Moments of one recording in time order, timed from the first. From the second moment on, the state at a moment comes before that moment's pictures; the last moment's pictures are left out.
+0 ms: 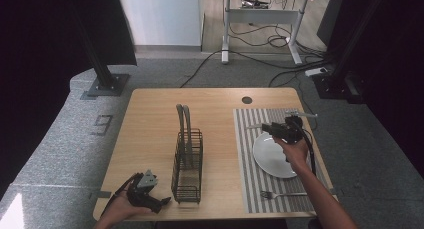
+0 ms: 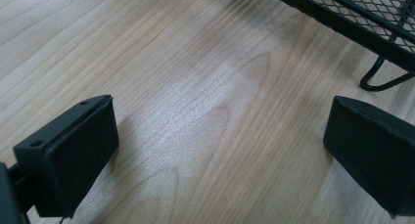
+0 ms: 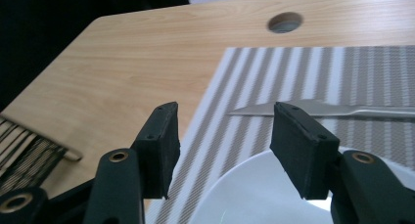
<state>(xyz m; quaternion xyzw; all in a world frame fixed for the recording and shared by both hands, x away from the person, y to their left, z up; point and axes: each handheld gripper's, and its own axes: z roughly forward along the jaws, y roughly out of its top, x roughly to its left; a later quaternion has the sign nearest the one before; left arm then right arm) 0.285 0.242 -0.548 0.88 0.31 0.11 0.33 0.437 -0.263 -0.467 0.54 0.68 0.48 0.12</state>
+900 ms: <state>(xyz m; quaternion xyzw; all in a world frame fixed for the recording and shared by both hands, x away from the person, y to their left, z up) 0.284 0.242 -0.549 0.88 0.31 0.11 0.33 0.368 -0.183 -0.489 0.44 0.75 0.49 0.06</state>
